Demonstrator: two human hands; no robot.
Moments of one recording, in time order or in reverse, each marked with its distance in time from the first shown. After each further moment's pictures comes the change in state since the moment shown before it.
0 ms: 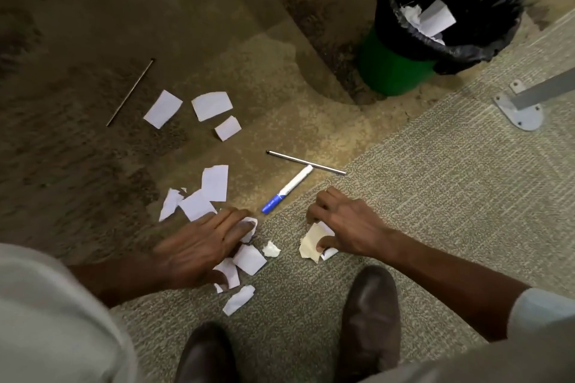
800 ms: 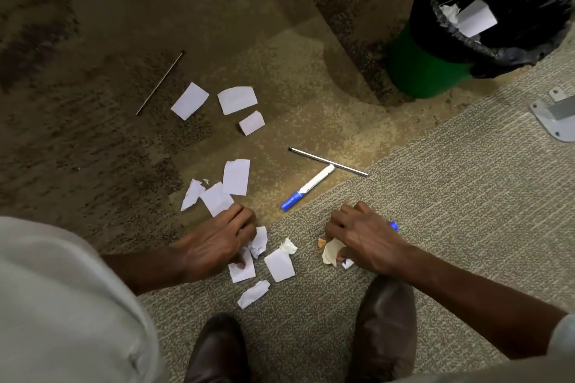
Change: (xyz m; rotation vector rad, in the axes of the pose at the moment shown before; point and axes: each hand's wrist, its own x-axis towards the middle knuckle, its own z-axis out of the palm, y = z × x) left_hand -0.004 -0.009 0.051 -0.052 0.125 -0.010; right_hand -0.004 -0.006 0.025 -0.089 0.005 -0.143
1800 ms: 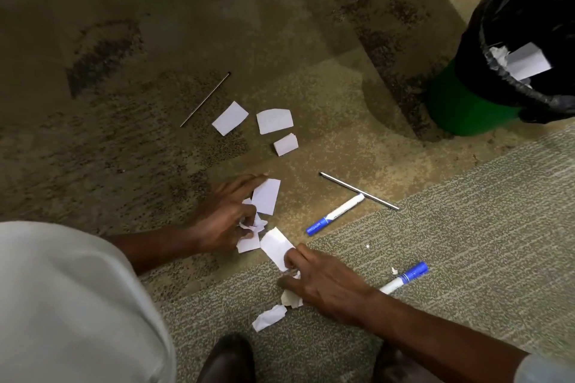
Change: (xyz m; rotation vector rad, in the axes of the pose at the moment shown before) left_hand 0.001 -0.060 -0.023 -0.272 0.092 -0.352; right_hand 0.057 -0.083 -0.018 0.124 0.105 -0.356
